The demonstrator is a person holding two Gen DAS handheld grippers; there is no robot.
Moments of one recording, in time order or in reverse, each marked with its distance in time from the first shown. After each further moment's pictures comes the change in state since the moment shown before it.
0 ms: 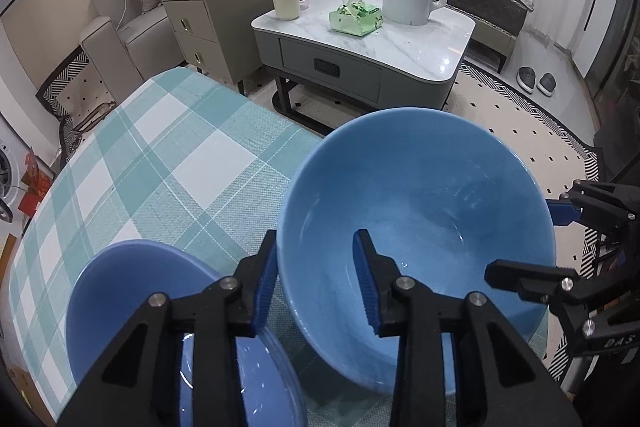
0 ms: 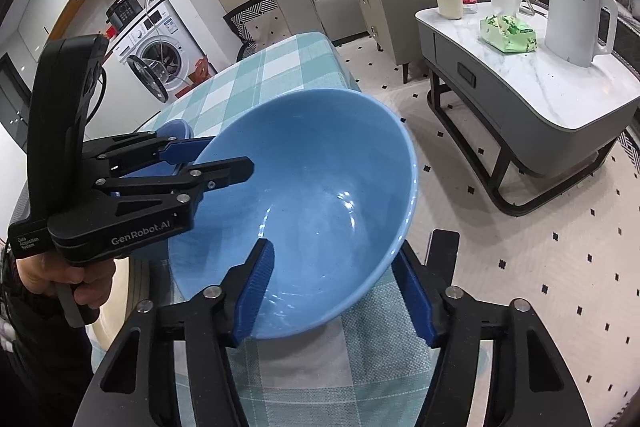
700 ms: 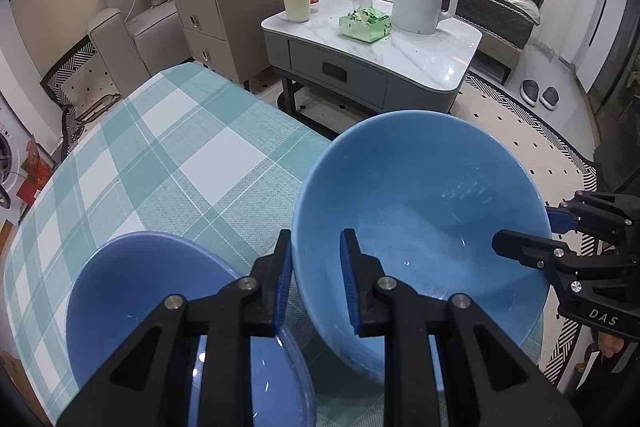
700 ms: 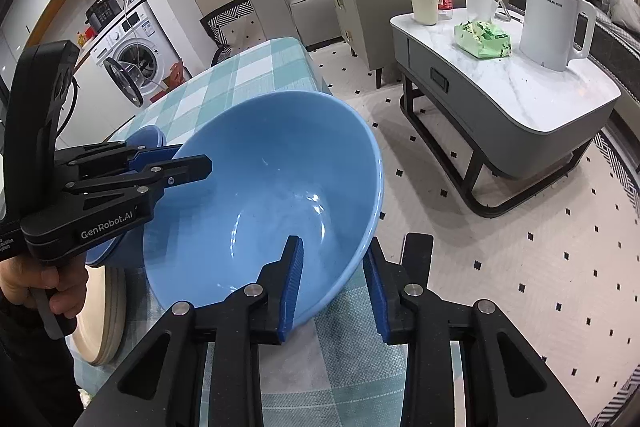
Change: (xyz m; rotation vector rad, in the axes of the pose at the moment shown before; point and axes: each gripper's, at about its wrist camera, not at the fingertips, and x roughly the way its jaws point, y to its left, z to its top) left arm -0.005 0.009 -0.003 -0.046 -0.016 -0.004; right arm -0.001 -0.003 0.000 0.007 -0.020 -0.103
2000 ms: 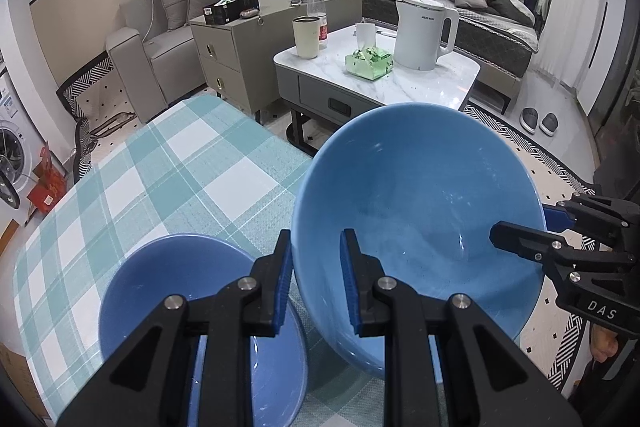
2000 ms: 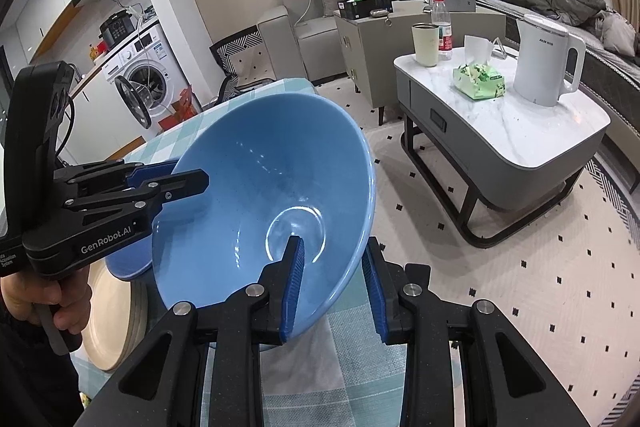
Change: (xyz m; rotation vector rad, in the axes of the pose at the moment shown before) left arm -0.052 -0.004 -0.004 -0.024 -0.117 0.021; right arm -0.048 0.012 -0.003 -0.027 -0.137 -0.004
